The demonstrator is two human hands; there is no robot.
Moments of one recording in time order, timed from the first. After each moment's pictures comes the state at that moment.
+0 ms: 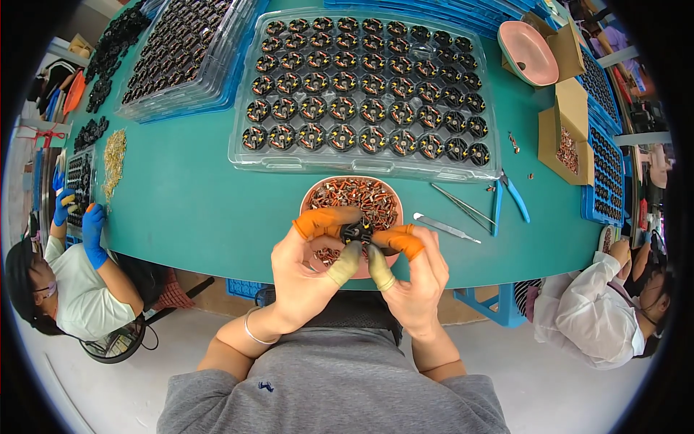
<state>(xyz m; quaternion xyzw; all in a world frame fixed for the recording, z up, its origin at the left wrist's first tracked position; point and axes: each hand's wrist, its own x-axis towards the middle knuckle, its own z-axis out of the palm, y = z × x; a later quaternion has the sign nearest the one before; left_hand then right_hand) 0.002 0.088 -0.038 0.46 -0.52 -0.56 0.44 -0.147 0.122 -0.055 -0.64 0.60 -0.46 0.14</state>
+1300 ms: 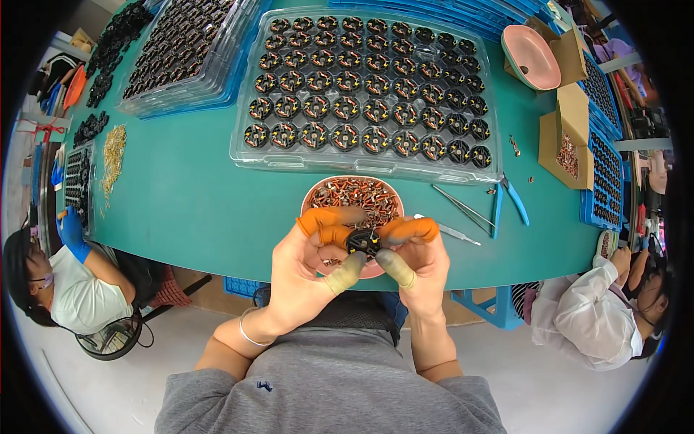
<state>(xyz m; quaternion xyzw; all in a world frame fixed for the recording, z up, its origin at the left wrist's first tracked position) 0.006 0.087 -0.030 0.38 -0.42 -0.70 0.43 -0.151 0.121 -0.072 -0.37 0.36 -0.64 0.58</state>
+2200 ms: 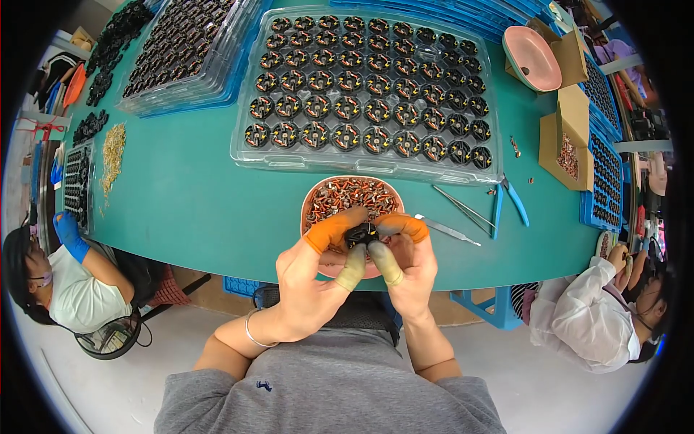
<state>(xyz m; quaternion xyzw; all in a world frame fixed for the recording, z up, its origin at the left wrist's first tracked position) -0.004 0.095 -0.041 0.46 -0.60 -0.47 0.45 -0.135 0.124 -0.071 -0.35 0.43 -0.62 0.55</state>
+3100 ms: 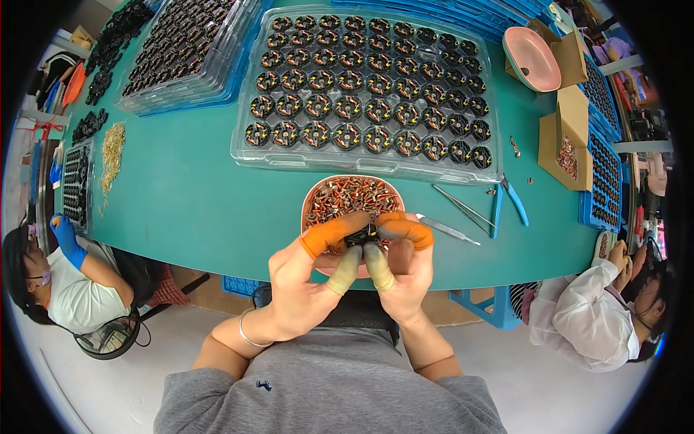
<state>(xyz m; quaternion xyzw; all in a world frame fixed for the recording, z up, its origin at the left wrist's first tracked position) 0.009 0.092 -0.036 0.44 -0.63 -0.47 0.43 -0.121 0.122 -0.072 -0.39 0.42 -0.67 0.46</state>
